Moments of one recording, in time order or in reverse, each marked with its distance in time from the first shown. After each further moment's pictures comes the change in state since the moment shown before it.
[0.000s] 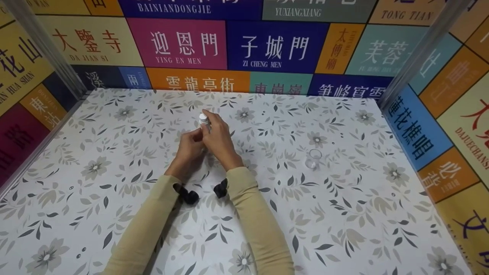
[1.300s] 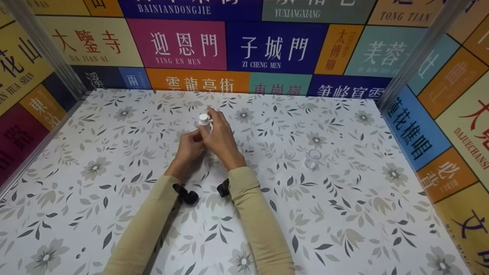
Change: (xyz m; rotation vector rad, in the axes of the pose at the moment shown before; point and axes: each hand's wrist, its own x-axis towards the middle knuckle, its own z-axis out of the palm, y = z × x) left_hand 0.001 -0.002 0.002 -0.060 -0.004 -0.003; right_hand -0.001 0.003 -0.007 -0.082 -0.044 -0.043
